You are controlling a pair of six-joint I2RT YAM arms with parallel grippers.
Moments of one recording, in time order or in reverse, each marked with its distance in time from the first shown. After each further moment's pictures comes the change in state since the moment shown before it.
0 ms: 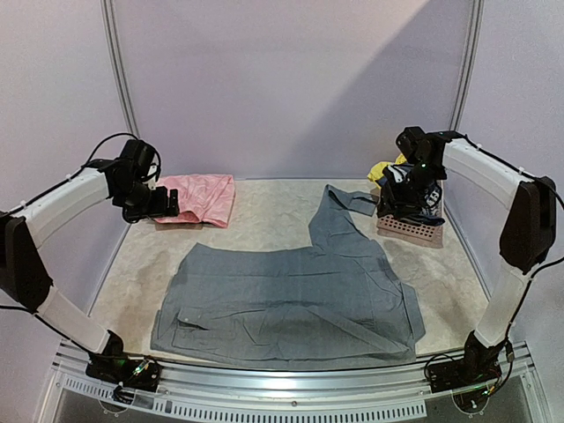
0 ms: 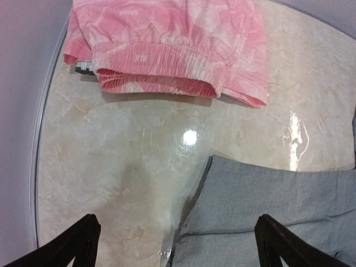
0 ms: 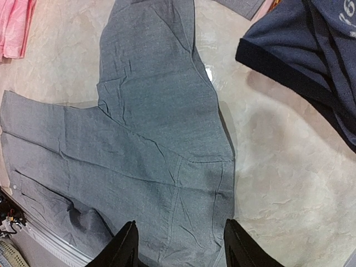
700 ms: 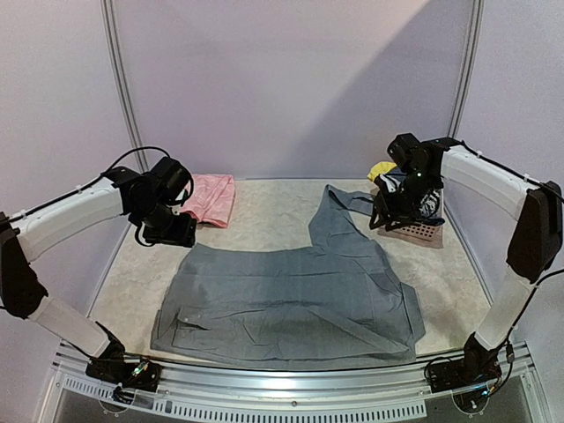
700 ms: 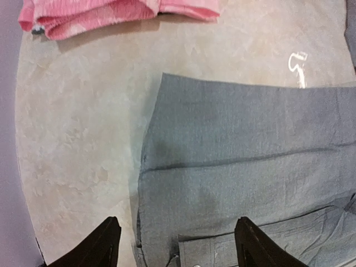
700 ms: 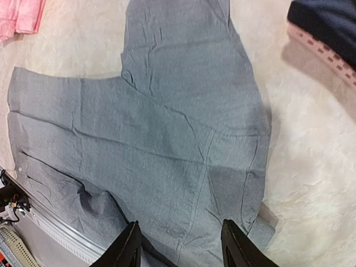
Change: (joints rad) left arm -0.307 -0.026 -0.051 -0.192 -0.089 -0.135; right arm 0.093 -0.078 -0.116 0.021 -0.026 0.065
